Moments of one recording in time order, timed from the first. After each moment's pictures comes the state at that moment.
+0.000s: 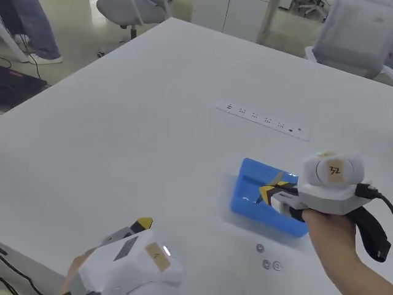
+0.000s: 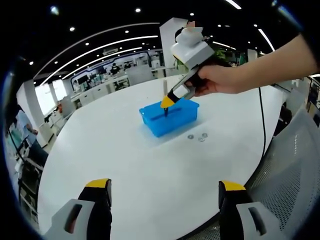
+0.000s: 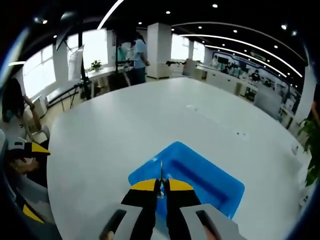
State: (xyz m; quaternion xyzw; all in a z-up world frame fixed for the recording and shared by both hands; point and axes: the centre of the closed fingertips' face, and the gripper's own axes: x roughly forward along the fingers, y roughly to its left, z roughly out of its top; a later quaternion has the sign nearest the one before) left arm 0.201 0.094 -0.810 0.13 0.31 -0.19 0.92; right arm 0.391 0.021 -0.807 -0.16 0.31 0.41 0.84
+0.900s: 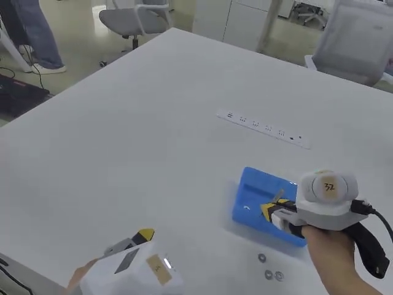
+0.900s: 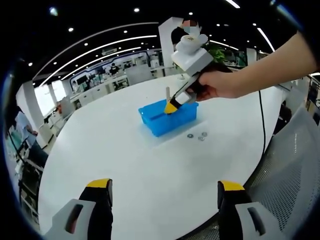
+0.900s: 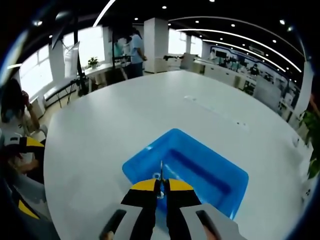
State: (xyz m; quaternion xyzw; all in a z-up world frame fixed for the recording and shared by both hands) left arm 0.201 0.093 -0.811 0.14 0.31 -0.19 0.92; right arm 0.389 0.012 -0.826 -0.16 0.33 0.40 0.84
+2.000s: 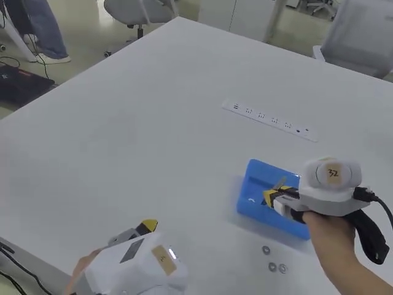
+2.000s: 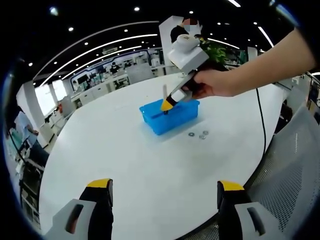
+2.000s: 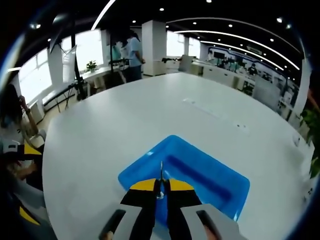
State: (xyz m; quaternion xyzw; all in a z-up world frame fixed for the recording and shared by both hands) left arm 0.201 0.095 -0.812 0.14 0.31 -0.19 0.92; right arm 0.403 0.020 -0.823 -0.15 0.32 0.40 0.85
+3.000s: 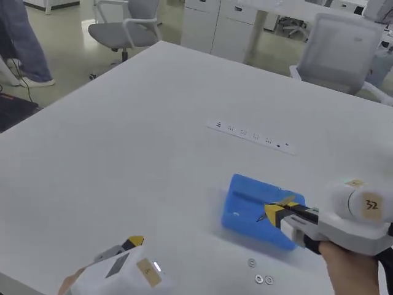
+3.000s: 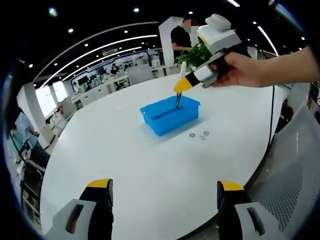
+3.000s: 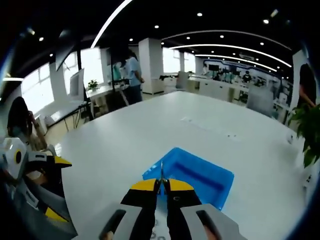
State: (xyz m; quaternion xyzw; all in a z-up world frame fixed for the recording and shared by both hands) left arm 0.201 0.096 -0.811 0.14 0.31 -0.19 0.92; right arm 0.353 -0.007 -0.762 -0.09 0.27 0.41 0.87
